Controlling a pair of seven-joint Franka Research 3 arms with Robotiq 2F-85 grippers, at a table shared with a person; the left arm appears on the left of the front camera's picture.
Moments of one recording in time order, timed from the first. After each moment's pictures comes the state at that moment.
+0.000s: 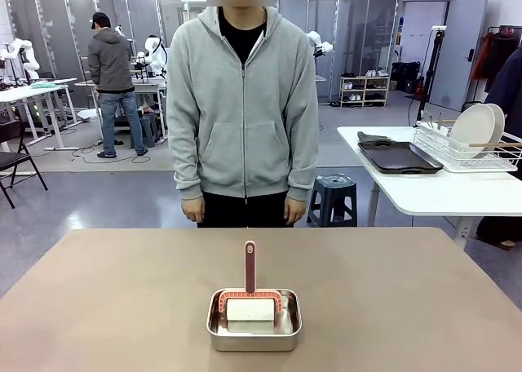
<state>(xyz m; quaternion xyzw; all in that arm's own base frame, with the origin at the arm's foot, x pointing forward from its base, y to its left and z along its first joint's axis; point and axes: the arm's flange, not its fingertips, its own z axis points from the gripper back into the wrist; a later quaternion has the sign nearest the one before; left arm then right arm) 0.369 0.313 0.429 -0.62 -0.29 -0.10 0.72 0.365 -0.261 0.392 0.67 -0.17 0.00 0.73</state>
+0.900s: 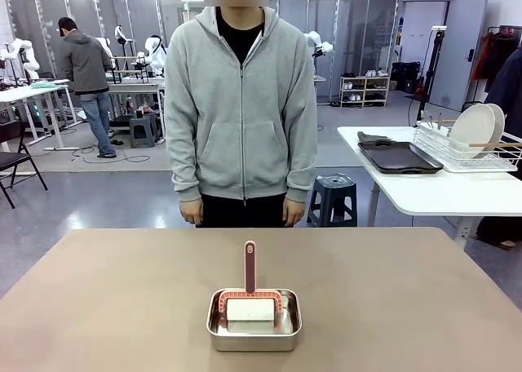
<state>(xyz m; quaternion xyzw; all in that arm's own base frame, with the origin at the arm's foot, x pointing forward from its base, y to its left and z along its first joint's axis) 0.371 0.311 0.428 -0.62 -0.29 -0.10 0.72 0.365 -0.261 0.392 0.67 -0.17 0.00 0.73</state>
